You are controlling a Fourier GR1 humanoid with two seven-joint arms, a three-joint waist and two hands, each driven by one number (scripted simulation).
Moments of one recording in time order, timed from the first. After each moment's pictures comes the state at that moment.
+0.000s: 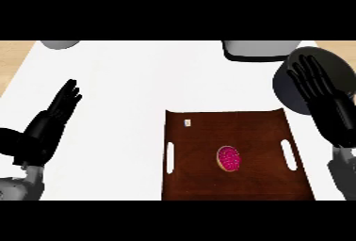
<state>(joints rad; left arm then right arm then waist) -0.11 0.47 -0.16 -1.61 0.26 0.13 0.08 -0.24 -0.48 0.08 -1.53 -0.45 0.10 -0.14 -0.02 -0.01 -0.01</state>
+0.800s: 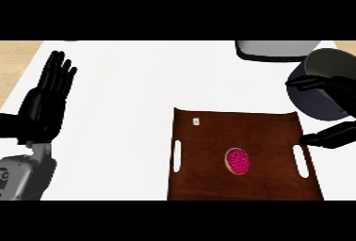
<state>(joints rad) -0.26 0.36 -0.07 -1.59 0.30 0.23 0.03 -0.42 -0.69 0.13 -1.27 -0.12 0.51 -0.68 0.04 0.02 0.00</state>
